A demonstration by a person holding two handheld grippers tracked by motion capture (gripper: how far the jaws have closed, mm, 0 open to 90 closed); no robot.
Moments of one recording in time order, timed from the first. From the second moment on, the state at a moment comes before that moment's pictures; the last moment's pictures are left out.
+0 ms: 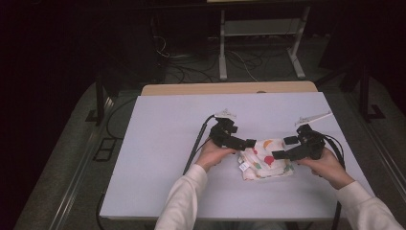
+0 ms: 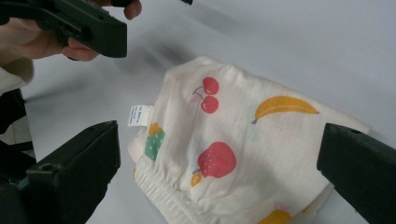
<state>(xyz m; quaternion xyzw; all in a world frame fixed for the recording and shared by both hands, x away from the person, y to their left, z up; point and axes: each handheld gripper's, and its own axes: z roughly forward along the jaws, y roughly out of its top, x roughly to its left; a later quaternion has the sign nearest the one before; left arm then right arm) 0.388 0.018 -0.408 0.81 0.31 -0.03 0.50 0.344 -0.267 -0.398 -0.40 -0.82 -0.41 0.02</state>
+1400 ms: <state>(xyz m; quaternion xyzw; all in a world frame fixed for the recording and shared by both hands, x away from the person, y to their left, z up) 0.415 0.024 -0.437 0.80 0.34 -0.05 0.50 0.394 -0.298 -0.429 -0.43 -0.80 -0.43 0.00</state>
